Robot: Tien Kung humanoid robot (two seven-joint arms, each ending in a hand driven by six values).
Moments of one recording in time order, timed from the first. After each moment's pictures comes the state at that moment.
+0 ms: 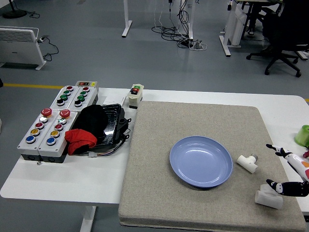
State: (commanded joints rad) left arm -0.12 0.12 -0.21 -0.25 0.05 0.18 0.07; right arm 0.05 -0.23 1.61 1.70 -1.98 0.46 -0.18
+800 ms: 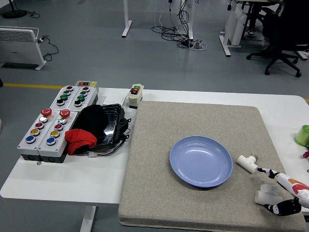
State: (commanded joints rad) left arm -0.12 0.12 -0.21 -0.25 0.05 0.18 0.08; right arm 0.06 -0.24 1.56 1.65 -2.07 0.55 -0.21
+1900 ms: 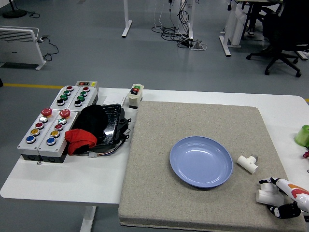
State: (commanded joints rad) left arm -0.11 0.11 -0.23 -0.25 0.08 0.18 0.09; right arm 0.07 -0.22 1.55 1.58 -2.12 0.54 -0.21
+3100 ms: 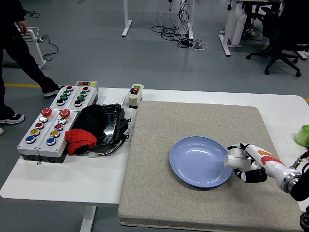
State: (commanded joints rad) left arm -0.12 0.12 -0.21 -0.25 0.05 0.18 0.08; right arm 0.32 -0.10 1.40 1.48 -2.12 0.39 -0.17
